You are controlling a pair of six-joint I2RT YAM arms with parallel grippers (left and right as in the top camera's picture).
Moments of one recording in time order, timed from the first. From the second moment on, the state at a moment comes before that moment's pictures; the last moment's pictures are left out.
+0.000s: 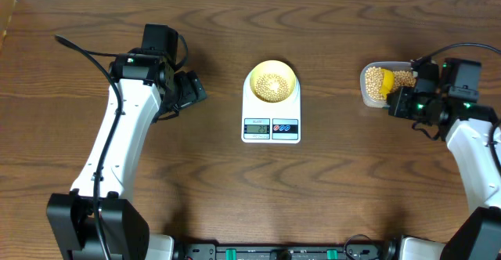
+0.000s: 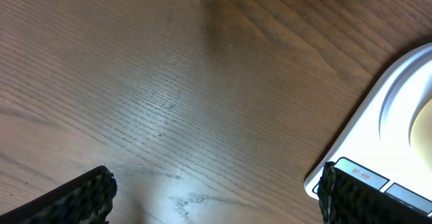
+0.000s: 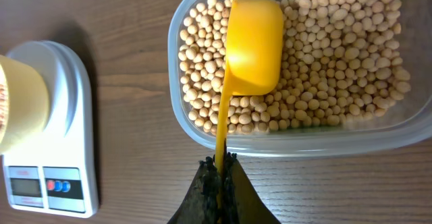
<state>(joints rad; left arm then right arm) -0.10 1.61 1.39 -1.12 -0.05 -0.54 -0.21 1.46 0.97 -0.54 -0.41 0.07</state>
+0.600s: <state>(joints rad) -0.10 1.61 1.39 -1.12 -0.05 -0.54 -0.40 1.46 0.95 -0.58 -0.71 0.08</state>
